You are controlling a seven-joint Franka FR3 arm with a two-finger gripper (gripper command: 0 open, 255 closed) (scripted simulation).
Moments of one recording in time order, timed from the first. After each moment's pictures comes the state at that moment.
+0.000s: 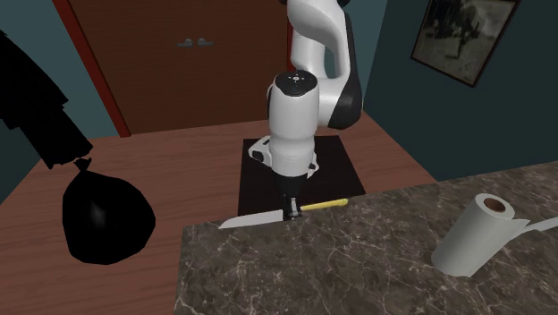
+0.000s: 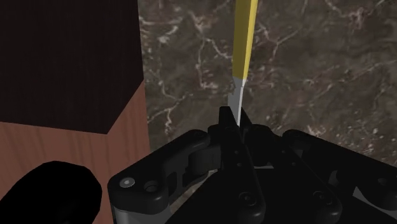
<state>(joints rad) -0.33 -0.32 0.12 -2.57 0.02 2.26 1.19</state>
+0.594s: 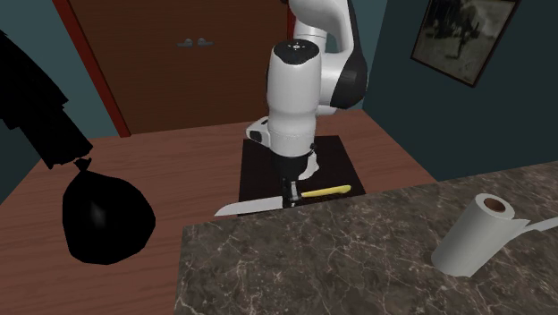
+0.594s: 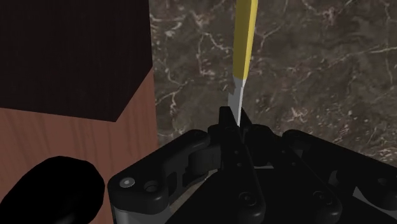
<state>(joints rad) -0.33 -0.39 0.11 -2.50 0.02 2.12 1.18</state>
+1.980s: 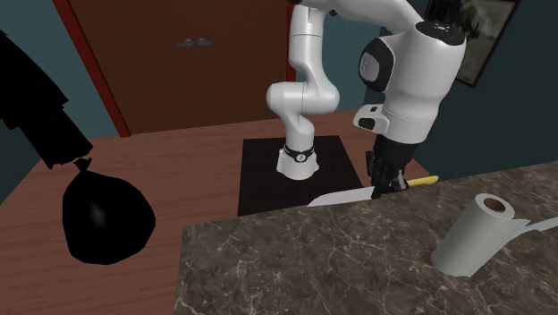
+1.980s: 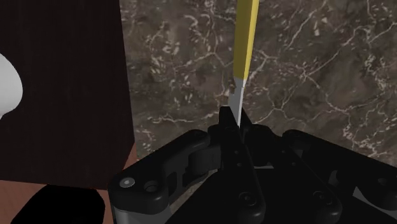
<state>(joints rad) -0.16 -0.39 0.40 -2.41 0.14 2.04 1.58</state>
